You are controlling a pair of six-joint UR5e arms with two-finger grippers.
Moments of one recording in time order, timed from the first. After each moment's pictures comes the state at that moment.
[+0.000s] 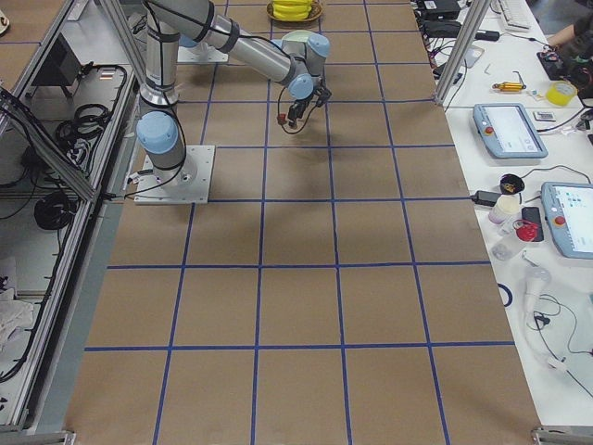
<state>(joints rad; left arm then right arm) -1.62 -1.52 -1.62 -1.49 1.56 0.01 1.84 -1.20 1.92 -2.03 -1.62 0.80</state>
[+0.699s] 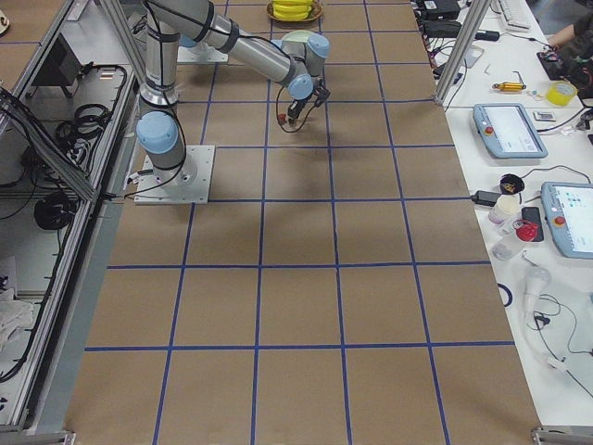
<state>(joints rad) -1.62 -1.52 -1.62 -1.49 1.55 0.01 1.84 -1.21 1.91 -2.03 -1.56 0.80</state>
